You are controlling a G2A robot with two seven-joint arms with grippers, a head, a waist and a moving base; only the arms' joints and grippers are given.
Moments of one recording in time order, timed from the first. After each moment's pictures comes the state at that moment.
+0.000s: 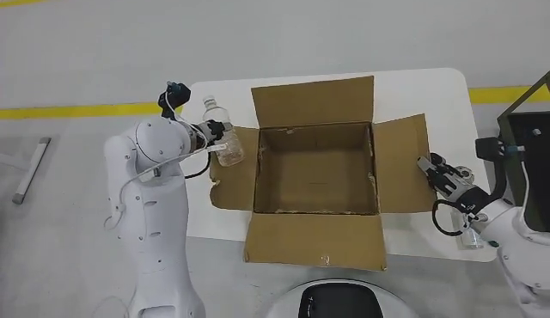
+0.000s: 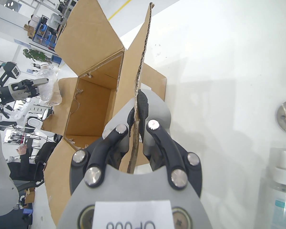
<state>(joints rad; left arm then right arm) 0.66 -1.46 -1.55 -1.58 1.19 0.29 -1.50 -1.63 -1.13 1.70 -2.09 -0.41 0.09 0.52</state>
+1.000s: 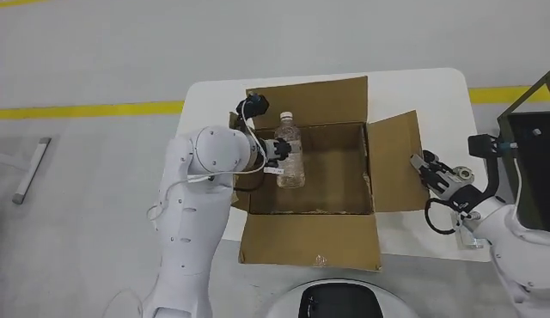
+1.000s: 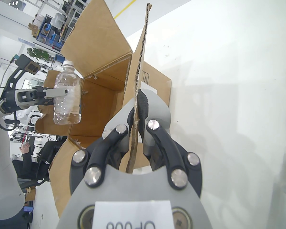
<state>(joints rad) 0.68 -1.49 -1.25 -1.59 0.91 0.30 -1.52 -1.60 -1.13 1.66 -2.12 -0.42 0.11 0.52</state>
